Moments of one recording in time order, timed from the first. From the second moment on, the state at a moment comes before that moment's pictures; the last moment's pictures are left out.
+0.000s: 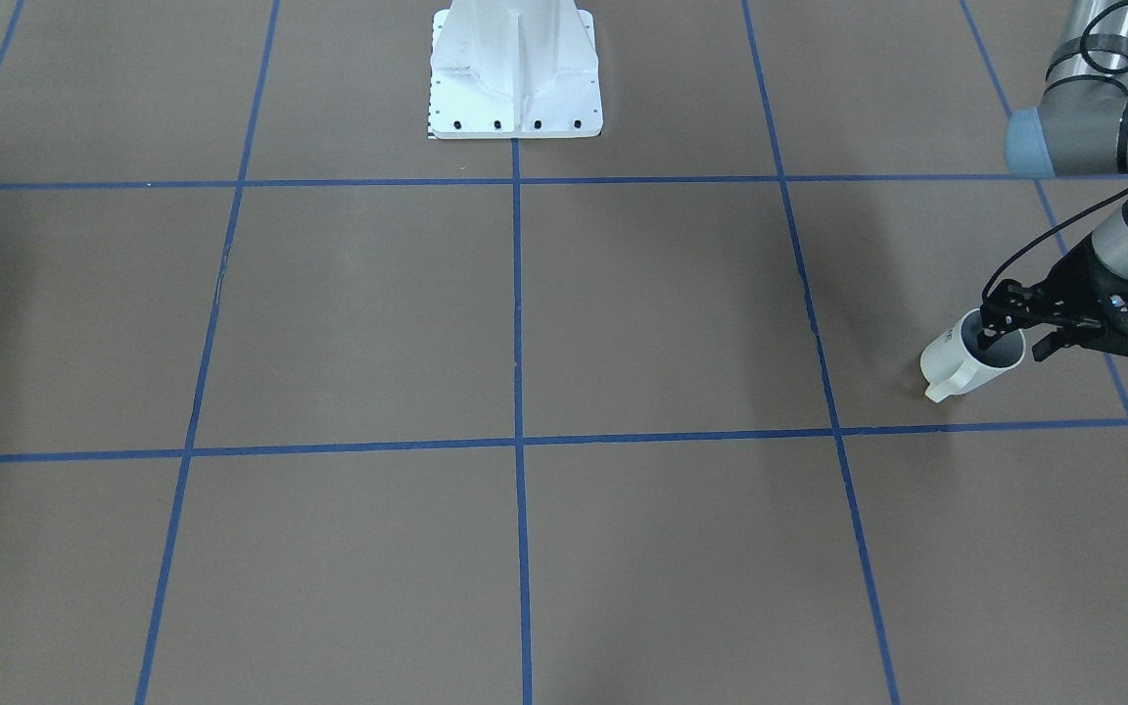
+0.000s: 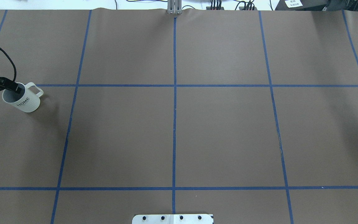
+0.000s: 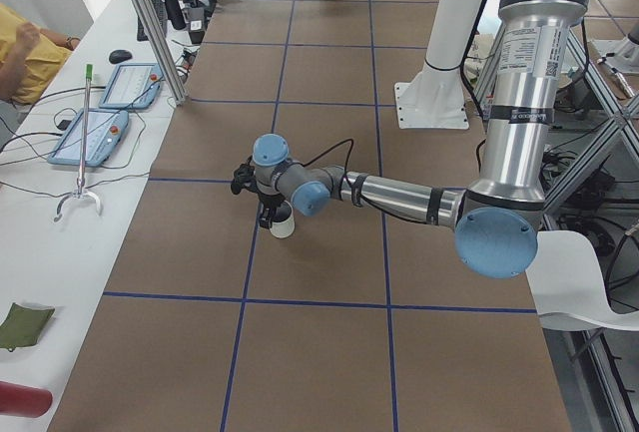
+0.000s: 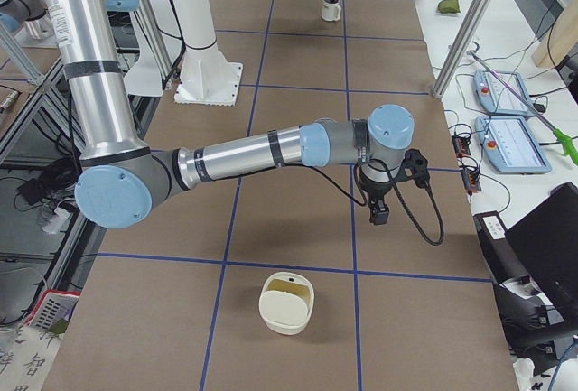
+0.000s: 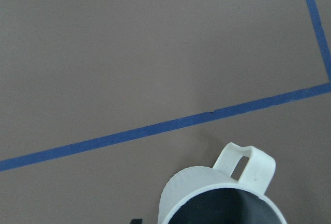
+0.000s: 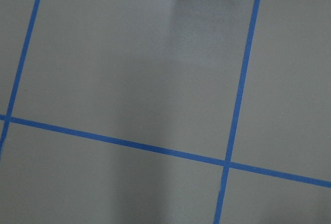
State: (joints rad) left arm -1.11 -1.66 -1.61 -2.06 -2.24 -0.49; right arm 1.56 -1.36 1.63 -1.71 2.39 -0.07
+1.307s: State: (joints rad) left arm -1.54 -1.57 -1.71 -1.60 -2.24 0.16; right arm 1.55 -1.39 1.62 -1.70 2.31 -0.13
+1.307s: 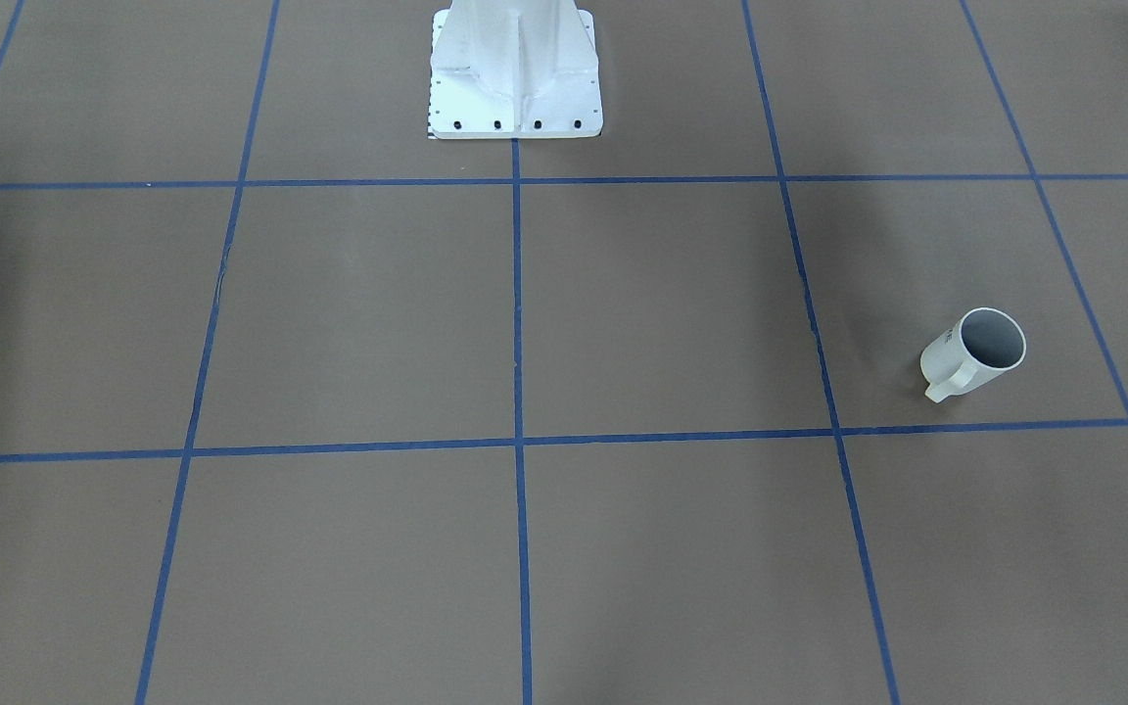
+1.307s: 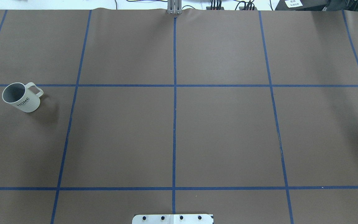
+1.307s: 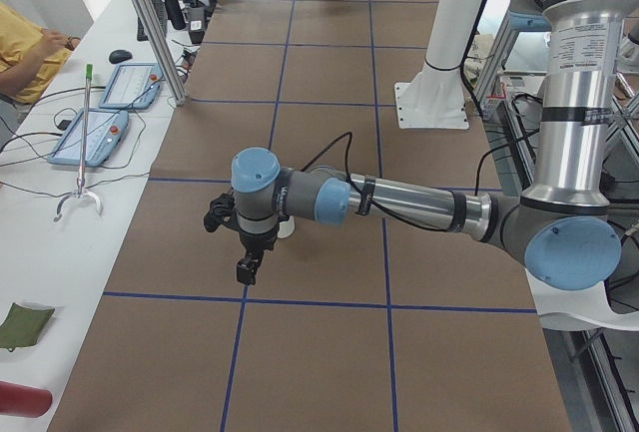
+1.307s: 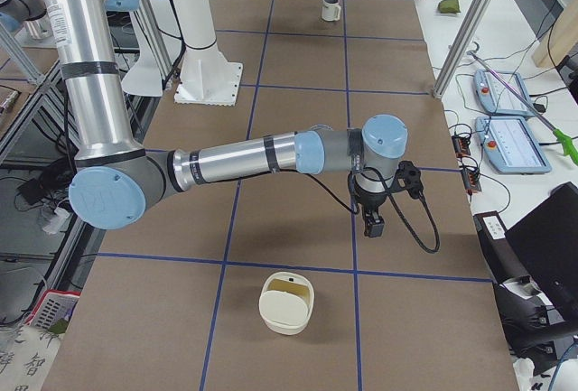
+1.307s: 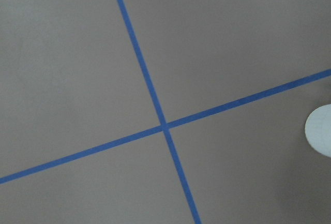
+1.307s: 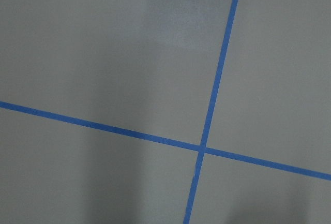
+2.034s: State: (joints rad) left arm -1.60 -1.51 -1.71 -1.55 -2.33 0.17; right arm 1.53 -1.44 1.53 -1.70 2.30 -0.12
